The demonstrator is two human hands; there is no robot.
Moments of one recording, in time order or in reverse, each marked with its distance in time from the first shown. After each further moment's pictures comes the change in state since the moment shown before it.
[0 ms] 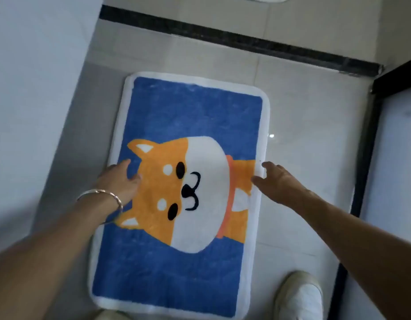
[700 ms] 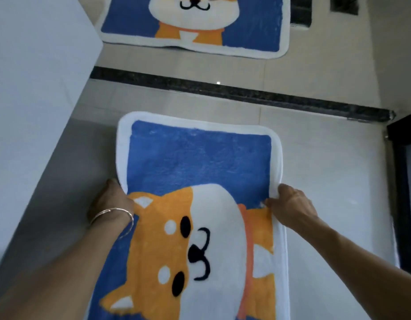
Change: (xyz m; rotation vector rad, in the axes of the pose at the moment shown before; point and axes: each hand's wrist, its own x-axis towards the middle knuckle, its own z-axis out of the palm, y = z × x) left_hand 0.128 0.035 0.017 -0.037 0.346 -0.169; right_hand 0.103 -0.010 -0.010 -0.008 0.256 0.078
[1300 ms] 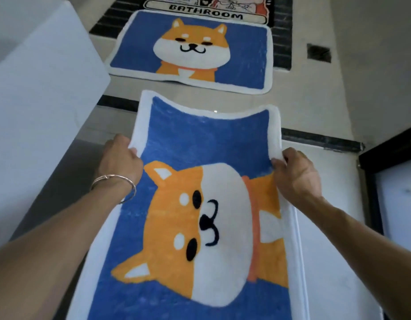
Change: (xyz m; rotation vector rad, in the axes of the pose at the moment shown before) left_hand -0.006 0.064 -0.066 -0.281 0.272 0.328; right_hand 0.009 -0.022 -0.077 0.175 0.505 -0.252
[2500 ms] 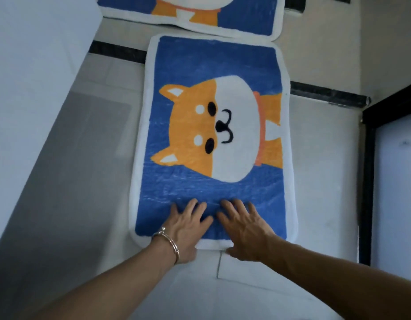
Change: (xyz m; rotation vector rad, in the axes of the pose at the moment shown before) left_hand -0.176 -0.028 0.074 0.753 -0.794 0.876; right_hand -0.149 0.023 0.066 -0.706 -0.693 -0.820
